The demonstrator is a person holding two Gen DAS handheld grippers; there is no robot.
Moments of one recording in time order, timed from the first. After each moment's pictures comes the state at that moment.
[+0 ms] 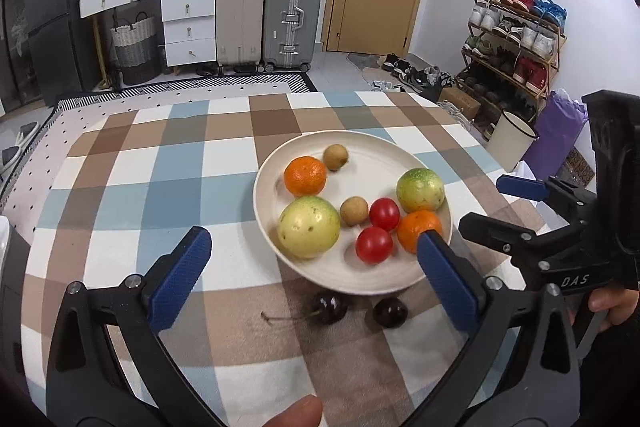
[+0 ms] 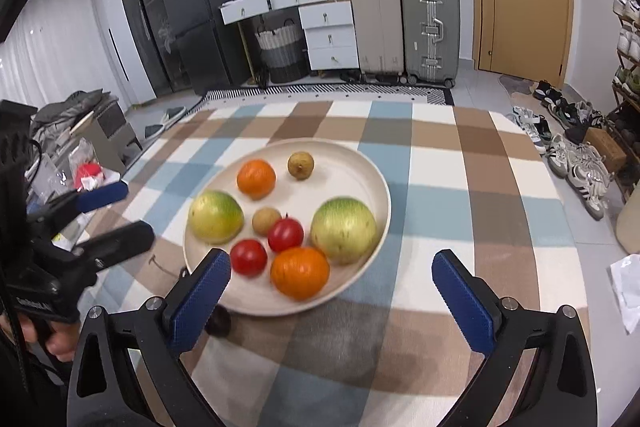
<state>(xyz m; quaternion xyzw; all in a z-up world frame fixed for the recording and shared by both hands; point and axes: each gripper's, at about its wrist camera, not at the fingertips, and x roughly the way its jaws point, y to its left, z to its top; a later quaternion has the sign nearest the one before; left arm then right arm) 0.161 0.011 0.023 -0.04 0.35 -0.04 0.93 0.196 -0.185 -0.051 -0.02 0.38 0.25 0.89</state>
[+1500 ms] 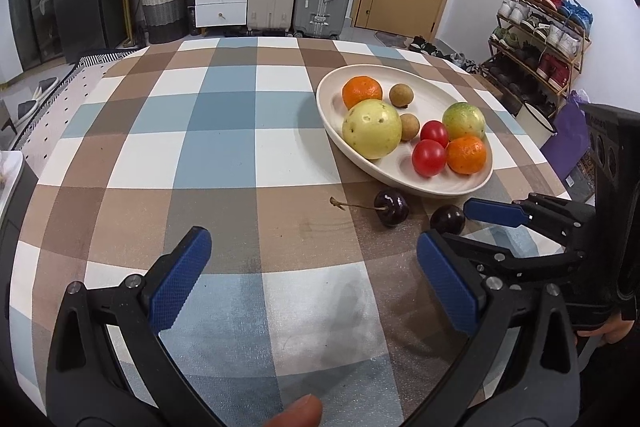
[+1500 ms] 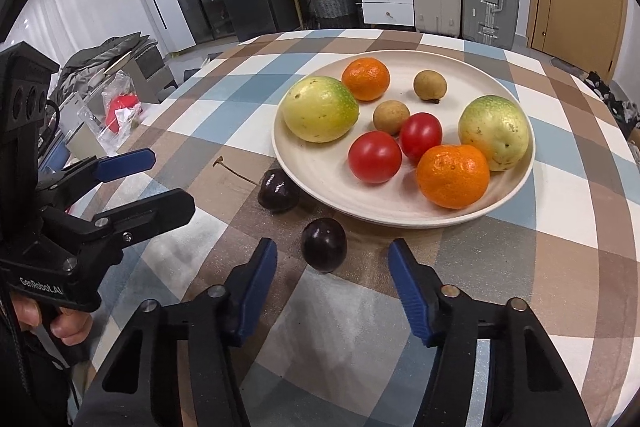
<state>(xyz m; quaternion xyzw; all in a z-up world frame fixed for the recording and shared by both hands) 0.112 0.046 -0.027 -0.08 0.40 0.00 0.91 0.149 -0.109 -0.107 -0.06 0.44 0.32 0.84</state>
